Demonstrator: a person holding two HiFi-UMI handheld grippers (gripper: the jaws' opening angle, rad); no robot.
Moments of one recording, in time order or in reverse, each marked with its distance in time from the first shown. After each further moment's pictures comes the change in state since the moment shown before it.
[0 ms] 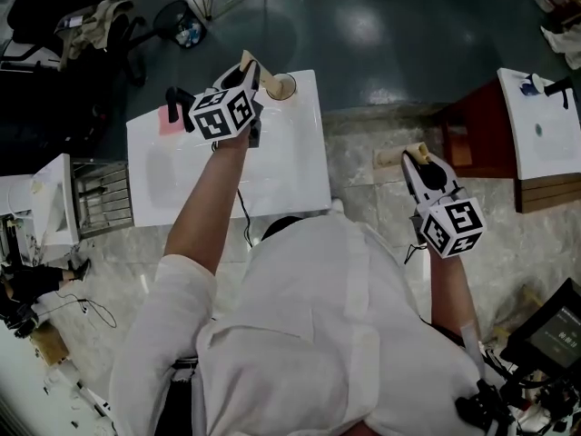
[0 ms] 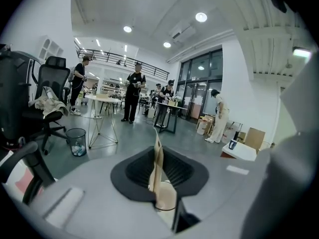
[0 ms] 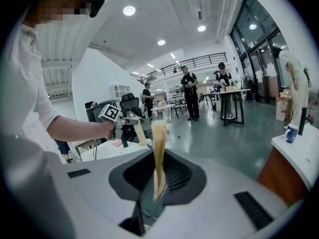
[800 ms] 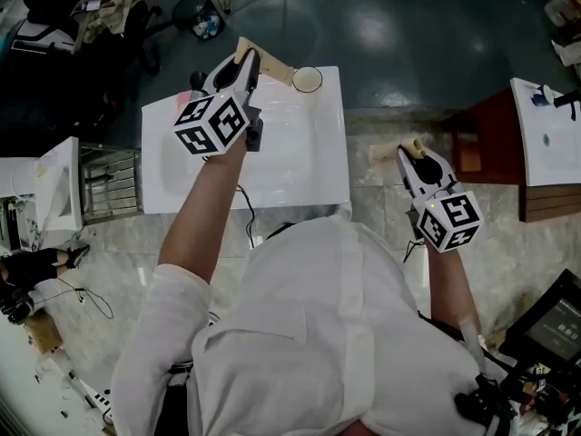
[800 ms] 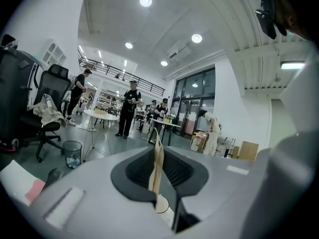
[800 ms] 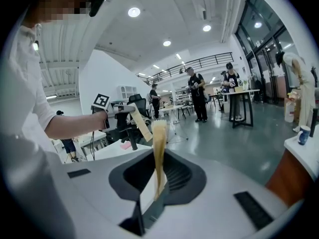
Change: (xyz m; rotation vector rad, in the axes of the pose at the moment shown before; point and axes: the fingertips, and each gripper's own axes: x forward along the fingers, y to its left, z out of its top) left arm -0.091 -0.001 0.078 -0.020 -0.194 -0.072; right arm 0.032 0.055 0.018 -0.026 -0.013 0.067
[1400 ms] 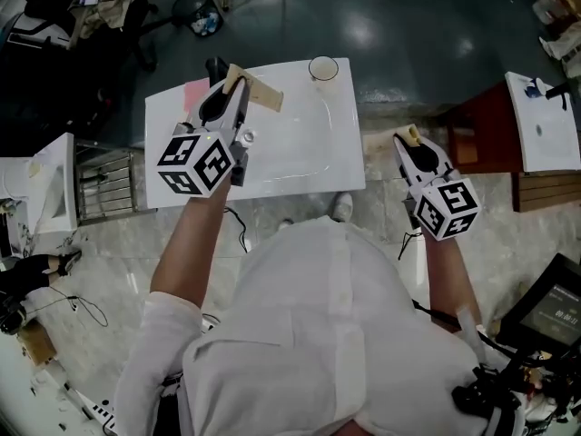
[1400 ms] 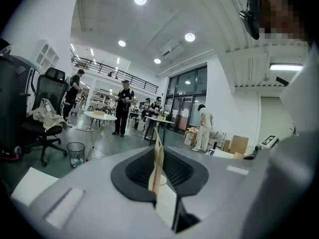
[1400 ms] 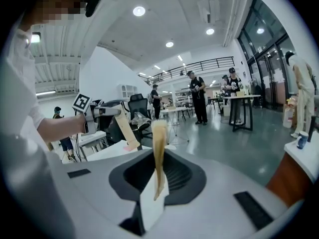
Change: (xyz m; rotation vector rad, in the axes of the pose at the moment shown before) left arm -0.119 0.014 -0.003 0.051 0.034 -0.076; right arm 0.013 0.068 0.011 -0.036 -0.009 -0.034
